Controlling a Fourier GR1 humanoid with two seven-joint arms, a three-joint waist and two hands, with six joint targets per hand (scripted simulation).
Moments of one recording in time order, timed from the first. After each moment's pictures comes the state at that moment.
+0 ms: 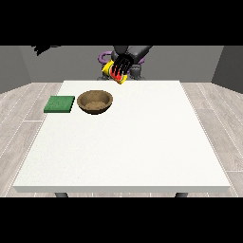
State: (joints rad) left arm -0.76 0.00 -0.44 -0.69 -0.90 0.64 0.24; right arm -0.31 -0.38 -0.34 -1.24 -0.34 0.28 0.06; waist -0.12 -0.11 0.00
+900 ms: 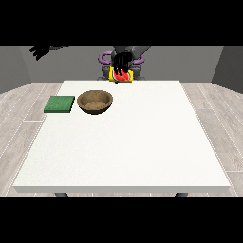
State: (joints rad) left arm -0.91 0.03 -0.60 -0.64 -1.30 0.40 0.51; right arm -0.31 -0.39 -0.38 -1.19 -0.36 0.28 0.03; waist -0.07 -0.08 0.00
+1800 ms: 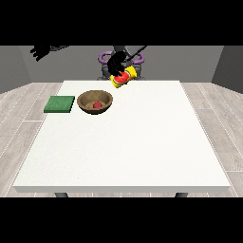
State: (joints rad) left arm -0.98 0.04 -0.79 -0.63 -1.59 0.06 0.42; right arm -0.33 -0.38 -0.38 -1.18 -0.38 0.29 0.02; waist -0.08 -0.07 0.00
